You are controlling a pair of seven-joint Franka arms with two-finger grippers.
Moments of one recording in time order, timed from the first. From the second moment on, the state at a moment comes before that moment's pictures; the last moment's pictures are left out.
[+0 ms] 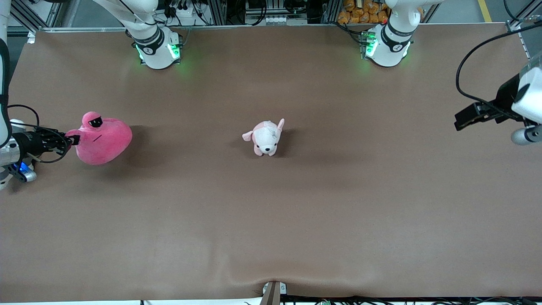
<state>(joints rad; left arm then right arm) 0.12 0.15 -0.28 -1.32 0.12 1.45 -0.27 -0.30 0.51 -0.05 -1.48 0.17 1.35 0.28</state>
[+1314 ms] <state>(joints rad) -0.07 -0.04 -0.02 -1.58 0.05 1.49 -0.25 -0.35 0.60 -0.03 -1.40 0.34 1.43 0.27</state>
